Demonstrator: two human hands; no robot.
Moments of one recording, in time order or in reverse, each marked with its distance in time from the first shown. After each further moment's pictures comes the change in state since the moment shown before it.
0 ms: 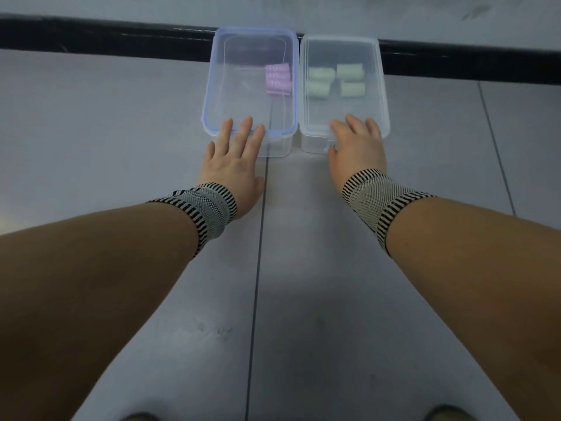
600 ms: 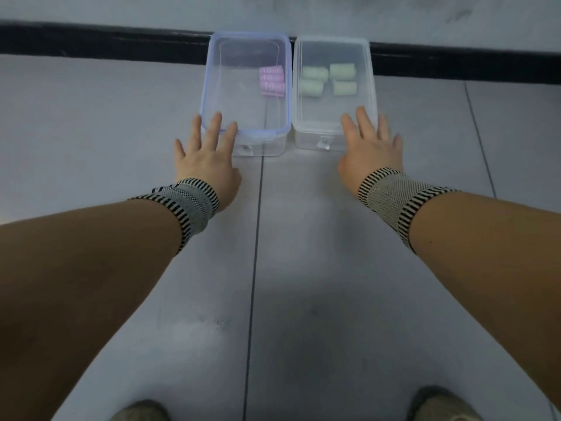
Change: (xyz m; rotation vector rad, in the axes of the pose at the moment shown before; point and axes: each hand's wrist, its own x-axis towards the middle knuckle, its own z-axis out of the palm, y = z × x) left_hand -0.009 -0.013 -0.018 0.043 -0.009 -0.150; right_hand -0.018 0.022 -0.023 -0.155 -0.084 0.020
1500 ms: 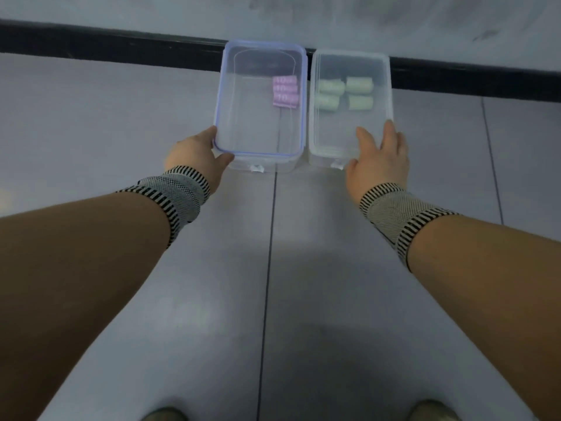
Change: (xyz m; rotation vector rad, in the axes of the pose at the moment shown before) left_hand 0.056 -0.045 -0.030 -0.406 -0.095 -0.258; right_hand 0.024 -0.027 -0.023 0.136 -0.037 0.163
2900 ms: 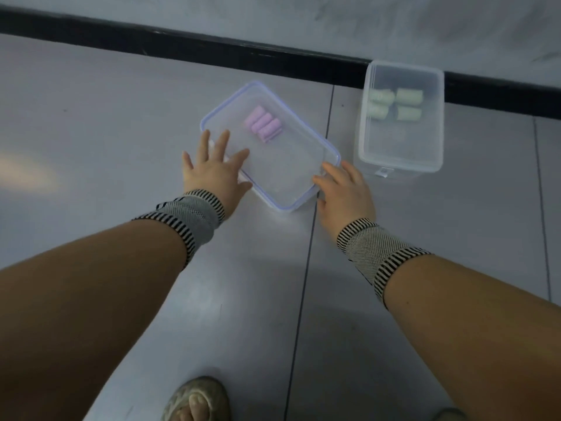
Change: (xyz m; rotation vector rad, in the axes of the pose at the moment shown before) left_hand -0.049 -0.057 -0.027 0.409 -0.059 0.114; right_hand -0.060 -0.084 0.033 0.041 -0.119 -0.435
